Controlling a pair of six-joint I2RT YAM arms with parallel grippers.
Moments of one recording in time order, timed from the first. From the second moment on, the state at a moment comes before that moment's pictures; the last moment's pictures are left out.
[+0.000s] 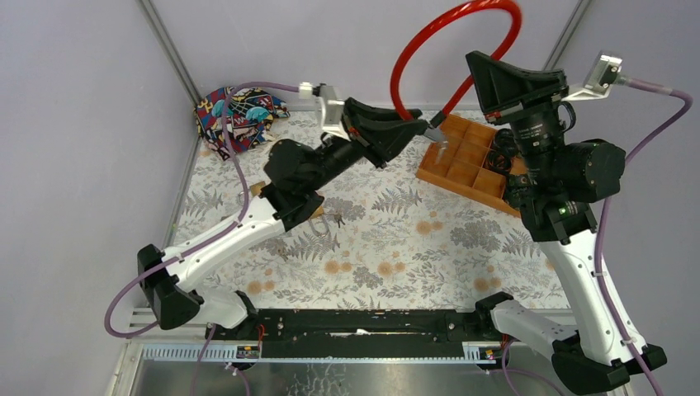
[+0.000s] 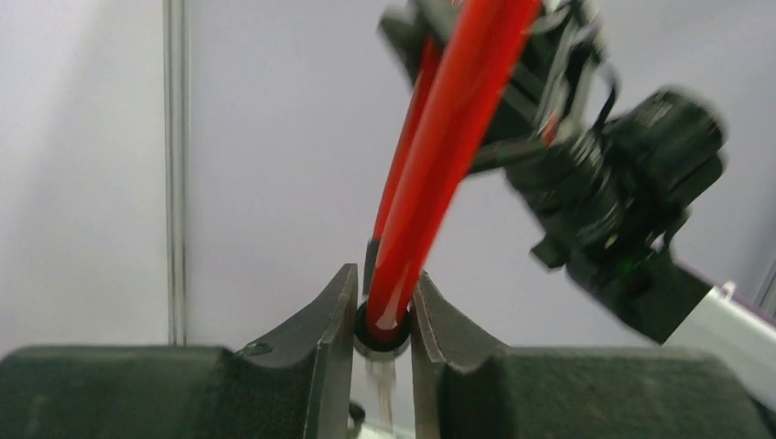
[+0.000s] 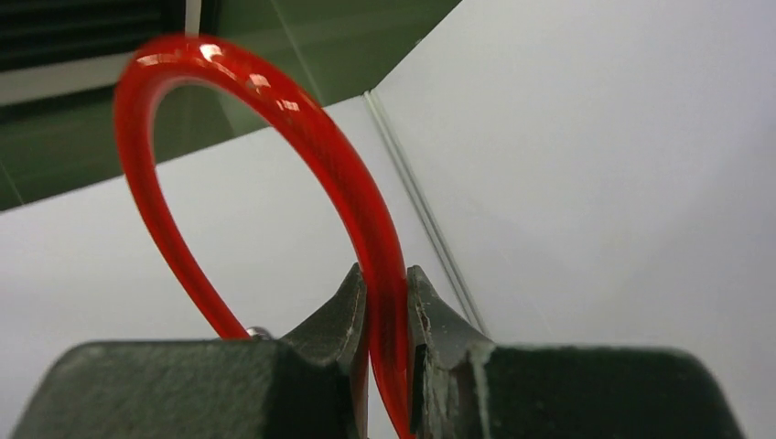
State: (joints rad) left arm -0.89 1.39 1.38 0.68 0.23 -0.36; right arm 0.38 1.00 1.39 0.34 -0.15 0.77
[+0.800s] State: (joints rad) left arm -0.88 1.43 1.32 0.61 0.30 -0.41; right arm 0.41 1.04 1.36 0.35 -0.34 0.81
